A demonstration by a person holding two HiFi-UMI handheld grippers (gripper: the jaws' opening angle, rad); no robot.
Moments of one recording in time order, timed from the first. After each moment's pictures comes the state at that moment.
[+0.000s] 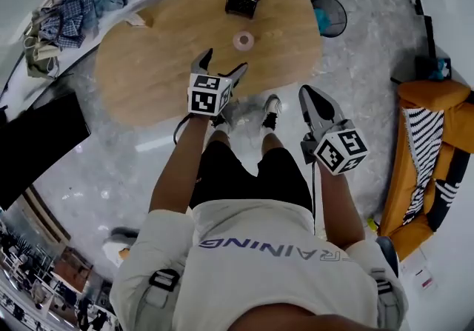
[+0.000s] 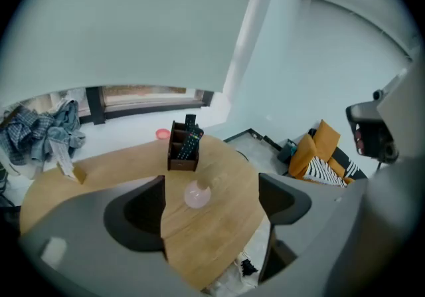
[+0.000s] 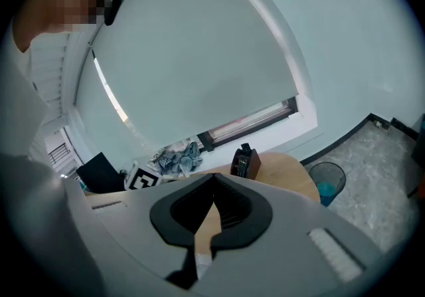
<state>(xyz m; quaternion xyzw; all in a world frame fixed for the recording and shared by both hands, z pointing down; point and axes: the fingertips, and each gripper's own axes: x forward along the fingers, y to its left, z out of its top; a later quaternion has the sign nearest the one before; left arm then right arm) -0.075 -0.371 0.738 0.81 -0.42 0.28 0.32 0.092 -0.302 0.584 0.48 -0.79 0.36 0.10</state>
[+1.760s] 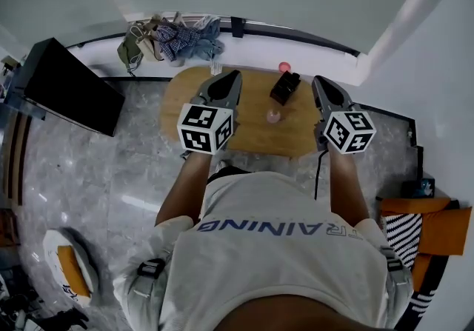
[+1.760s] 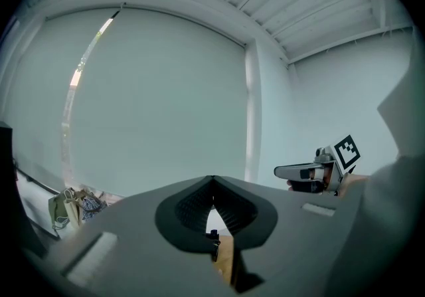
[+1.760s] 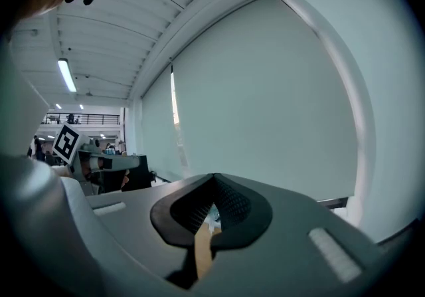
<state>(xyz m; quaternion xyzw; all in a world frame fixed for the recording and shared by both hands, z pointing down) -0.155 -0.222 0.242 0.77 -0.63 0.01 0.09 0.027 -0.293 0.256 0.35 -0.93 0.10 0.04</state>
